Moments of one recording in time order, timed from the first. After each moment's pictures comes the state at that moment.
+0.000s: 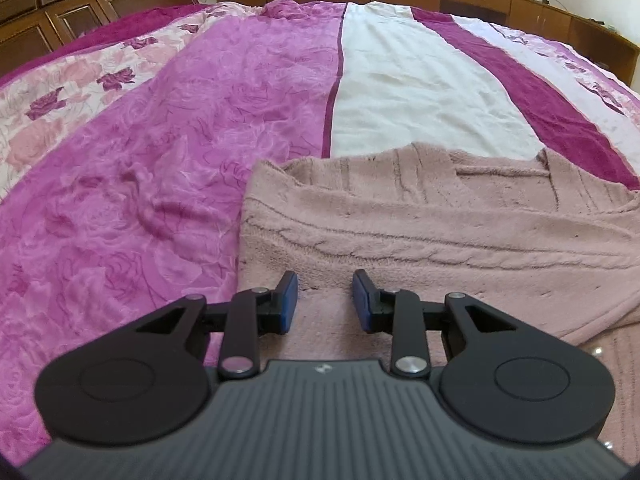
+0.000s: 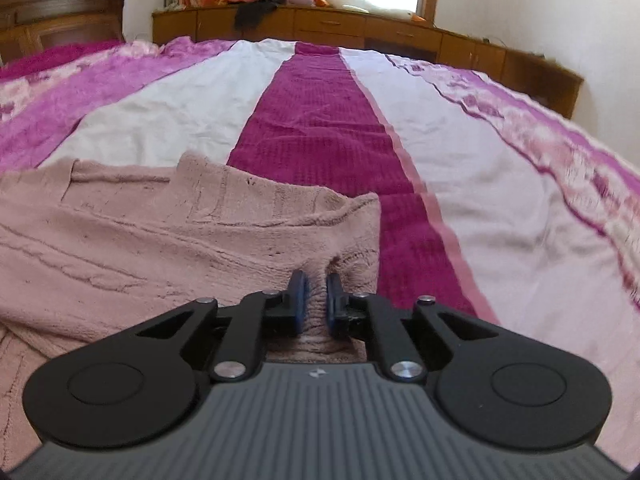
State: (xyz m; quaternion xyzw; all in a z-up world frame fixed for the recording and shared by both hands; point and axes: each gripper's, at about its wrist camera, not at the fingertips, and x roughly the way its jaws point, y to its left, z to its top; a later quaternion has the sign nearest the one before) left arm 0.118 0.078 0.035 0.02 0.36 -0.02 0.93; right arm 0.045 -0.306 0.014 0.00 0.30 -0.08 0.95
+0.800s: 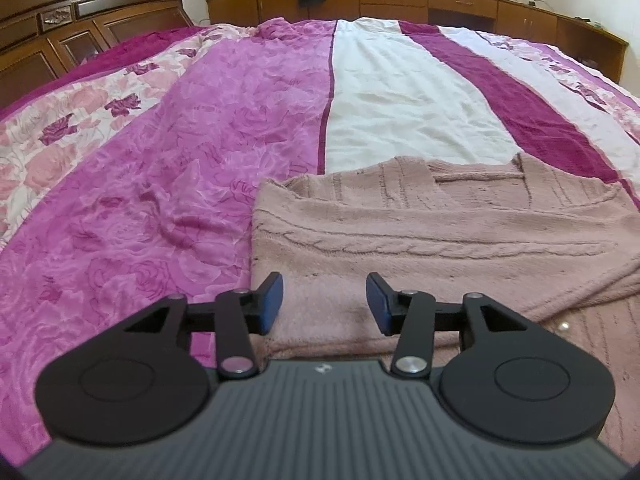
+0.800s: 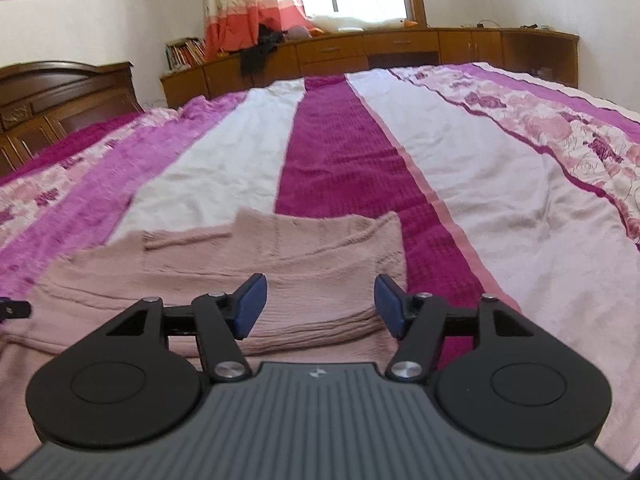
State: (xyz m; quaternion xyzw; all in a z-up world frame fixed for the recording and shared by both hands) left arm 0.080 0.075 0.066 0.04 0.34 -0.03 0.94; right arm -0.016 -0.303 0.058 0.11 0.25 -0.04 0.96
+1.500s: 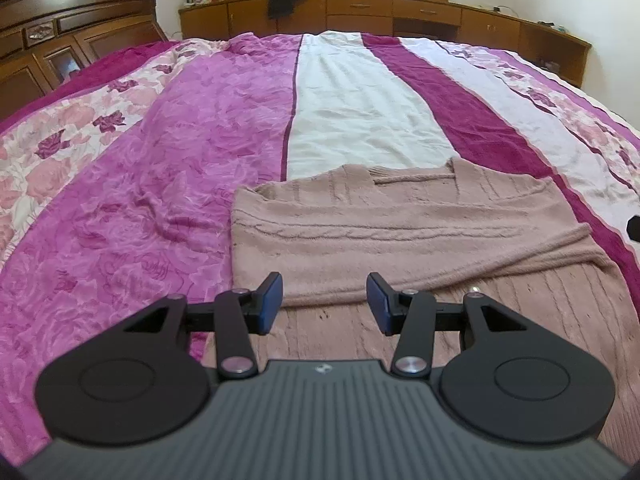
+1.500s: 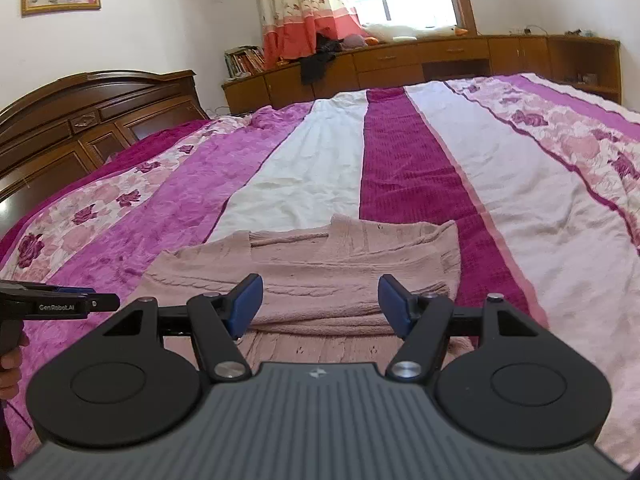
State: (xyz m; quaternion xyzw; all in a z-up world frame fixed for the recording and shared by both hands) left arm 0.012 0.068 0.108 0.04 0.33 -0.08 0.94; right arm -0.112 -0.271 0.125 0.12 0.24 0.05 0.96
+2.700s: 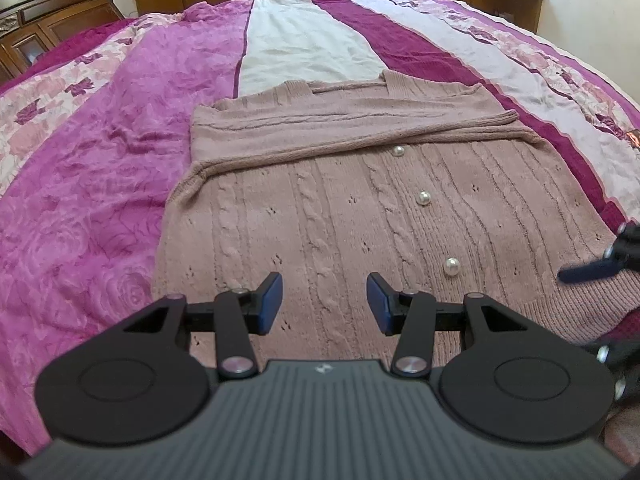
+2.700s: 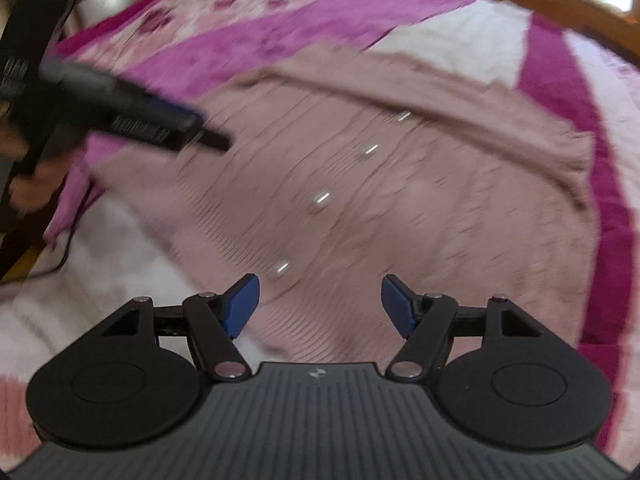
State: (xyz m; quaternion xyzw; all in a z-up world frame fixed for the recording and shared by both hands) left arm -0.090 0.062 0.067 0.07 0.38 -0.14 0.91; right arm -0.214 -0.179 0.062 -0.08 0.42 0.25 0.87
